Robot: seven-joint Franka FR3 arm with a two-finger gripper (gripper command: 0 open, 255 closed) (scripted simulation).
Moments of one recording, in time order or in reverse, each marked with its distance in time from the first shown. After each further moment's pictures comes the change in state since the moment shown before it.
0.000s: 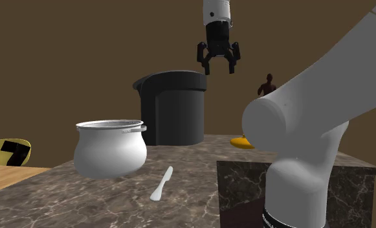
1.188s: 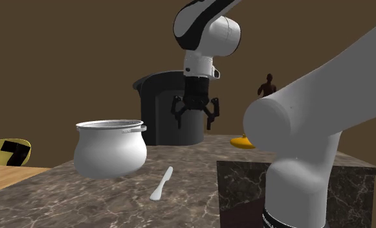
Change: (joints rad) arm 0.053 -0.103 0.175 -0.520 0.293 0.458 0.349
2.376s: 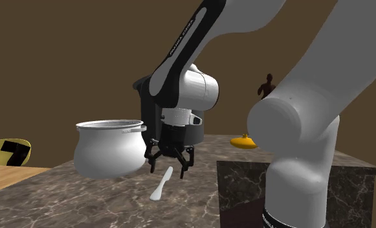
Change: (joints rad) arm 0.122 0.404 0.211 -0.161 0.307 0.632 0.179
